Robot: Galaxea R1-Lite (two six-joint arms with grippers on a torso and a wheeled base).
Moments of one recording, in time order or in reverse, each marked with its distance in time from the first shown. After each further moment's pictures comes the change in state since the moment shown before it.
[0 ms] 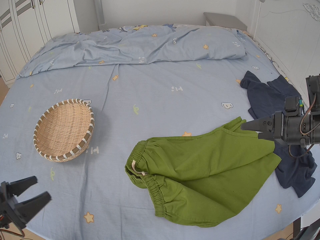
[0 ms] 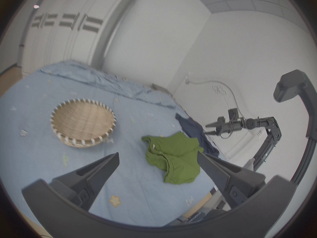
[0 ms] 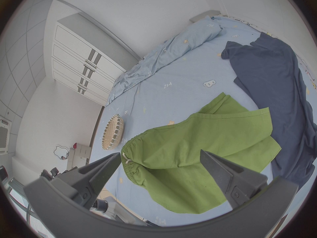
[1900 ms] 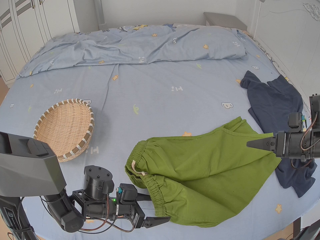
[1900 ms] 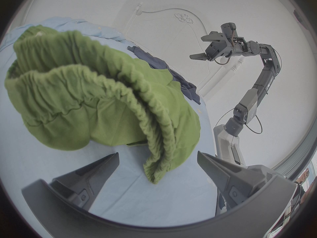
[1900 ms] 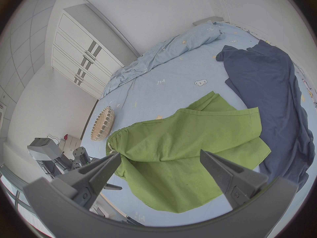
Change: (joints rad) left arm -0.336 1.493 0.032 -1.113 -0.260 0.316; right arm -0.063 -0.040 0.177 -0.106 0.000 -0.139
